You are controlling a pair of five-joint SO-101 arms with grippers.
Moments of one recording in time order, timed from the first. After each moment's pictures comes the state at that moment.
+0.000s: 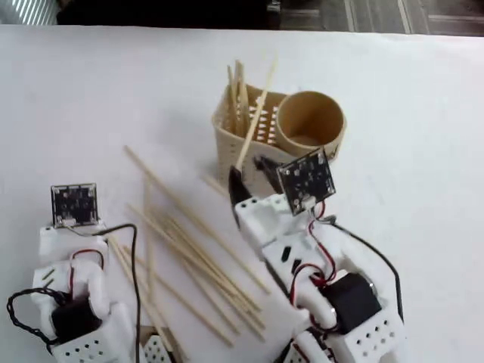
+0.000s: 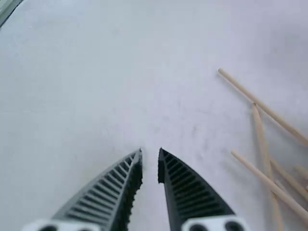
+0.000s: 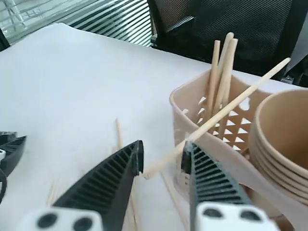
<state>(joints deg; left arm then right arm) -27.9 -103.7 87.2 60.7 -18.8 -35.5 -73.4 52.7 48.5 -3.6</state>
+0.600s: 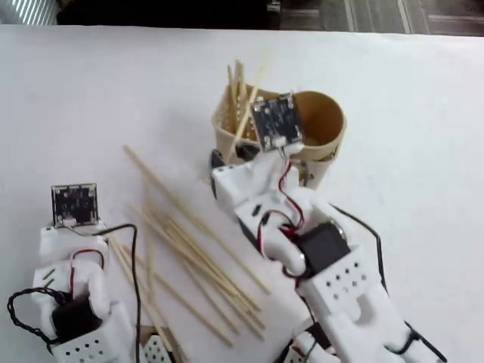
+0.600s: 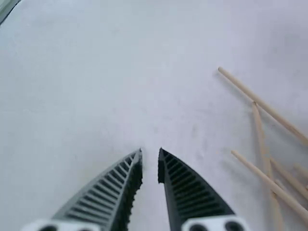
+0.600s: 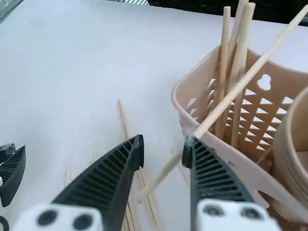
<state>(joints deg) -27.9 -103.7 87.6 60.5 -18.8 -35.1 -47.0 36.7 49.1 -12.1</state>
